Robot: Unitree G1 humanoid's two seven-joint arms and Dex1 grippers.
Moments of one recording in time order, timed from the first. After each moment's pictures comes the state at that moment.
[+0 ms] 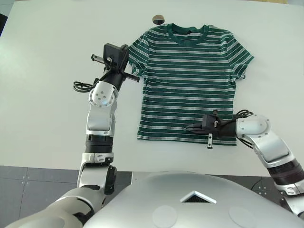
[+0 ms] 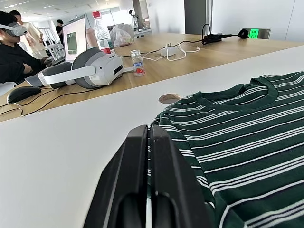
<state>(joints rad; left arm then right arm) -0.17 0.20 0.01 0.11 -0.01 0.12 -0.24 0.07 -0.70 0.41 -0.27 0.12 0.25 1.06</state>
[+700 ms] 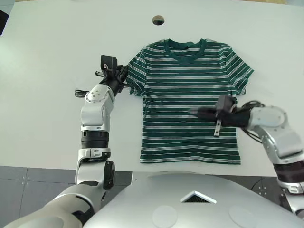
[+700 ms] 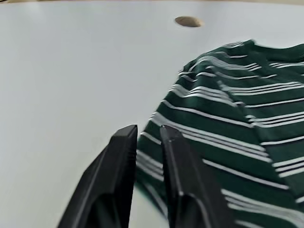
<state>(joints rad) -0.21 0.23 0.09 0.20 -0.13 0.46 -0.27 0.03 -0.62 0.18 -0.37 0.40 0.28 0.96</state>
